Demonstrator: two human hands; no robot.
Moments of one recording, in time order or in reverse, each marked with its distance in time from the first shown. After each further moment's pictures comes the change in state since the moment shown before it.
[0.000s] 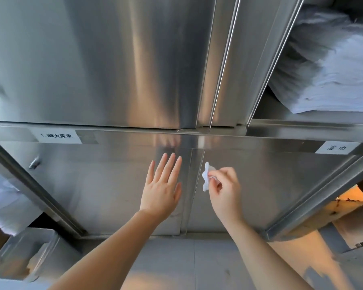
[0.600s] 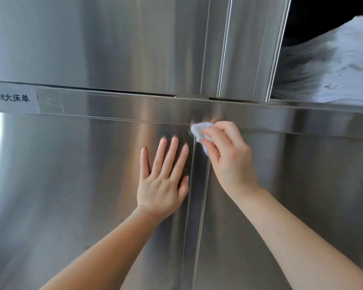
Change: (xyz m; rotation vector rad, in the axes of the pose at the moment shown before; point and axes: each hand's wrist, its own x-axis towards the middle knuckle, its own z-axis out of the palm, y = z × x) left_hand 0.048 -0.039 0.161 0.305 0.725 0.150; right_hand 0.061 0.063 0.069 -0.140 0.395 -0.798
